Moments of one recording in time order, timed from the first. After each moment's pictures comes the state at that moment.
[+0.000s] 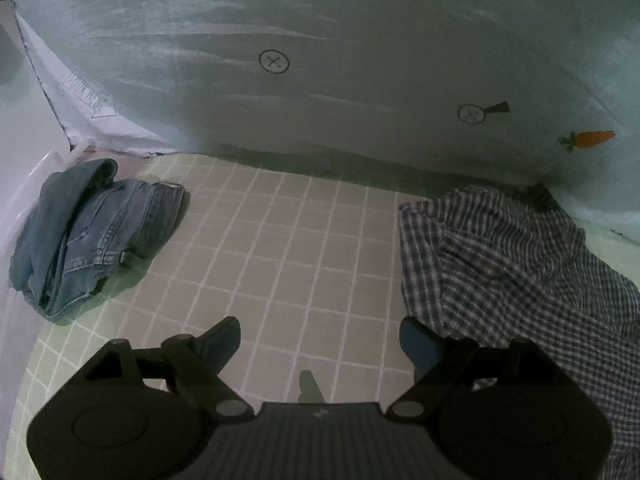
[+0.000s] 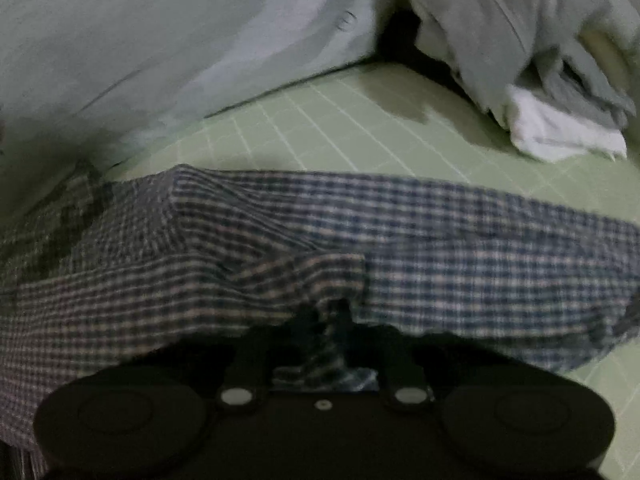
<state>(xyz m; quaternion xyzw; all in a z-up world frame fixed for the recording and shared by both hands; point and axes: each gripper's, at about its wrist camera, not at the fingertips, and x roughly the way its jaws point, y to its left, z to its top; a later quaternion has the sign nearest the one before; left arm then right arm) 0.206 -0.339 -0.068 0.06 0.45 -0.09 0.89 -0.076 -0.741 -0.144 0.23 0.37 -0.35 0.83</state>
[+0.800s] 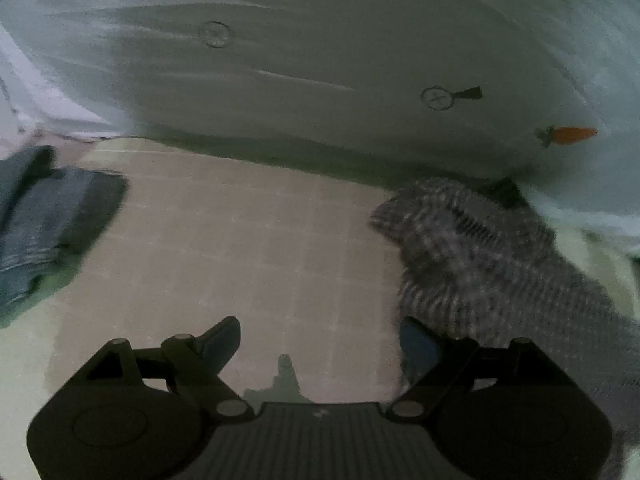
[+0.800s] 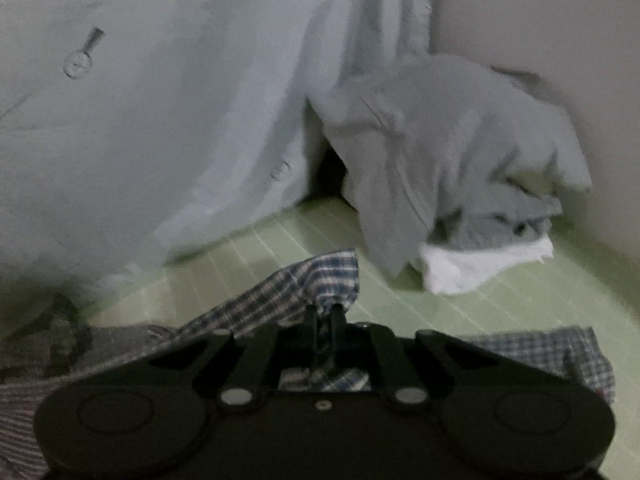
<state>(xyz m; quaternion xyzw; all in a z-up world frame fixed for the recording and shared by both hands) 0.242 -0.362 -0.095 0.01 0.47 -0.16 0.86 -0.098 -0.781 -0.074 0.22 0.26 -0.46 0.82</state>
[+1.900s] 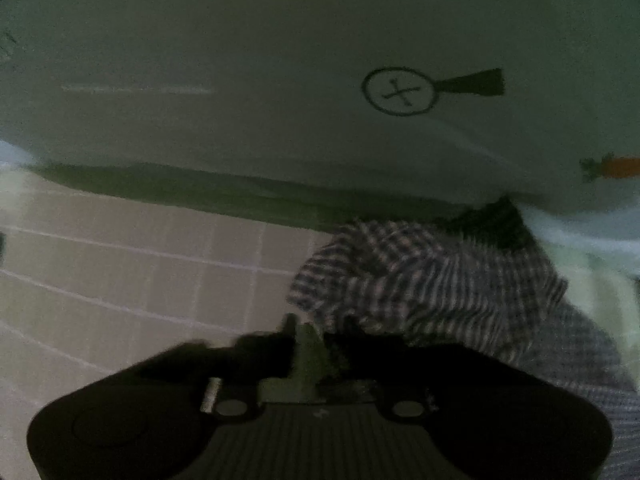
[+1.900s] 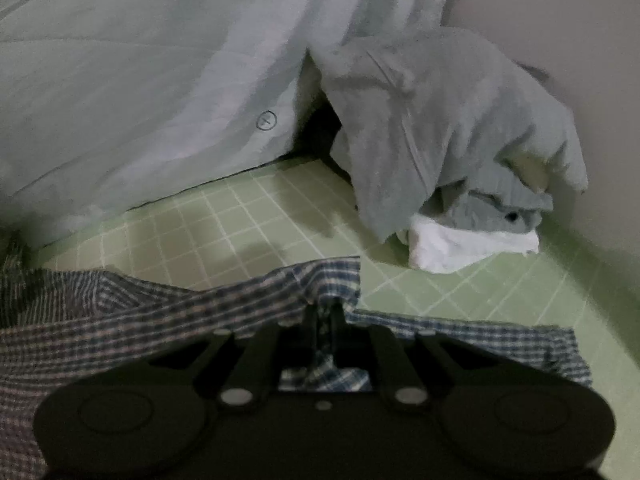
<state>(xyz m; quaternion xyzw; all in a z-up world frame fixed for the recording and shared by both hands) 0.327 -0.458 -0.136 0.03 0.50 -0.19 0.85 -0.078 -0.774 -0.093 0.15 0.33 -0.47 0.81</state>
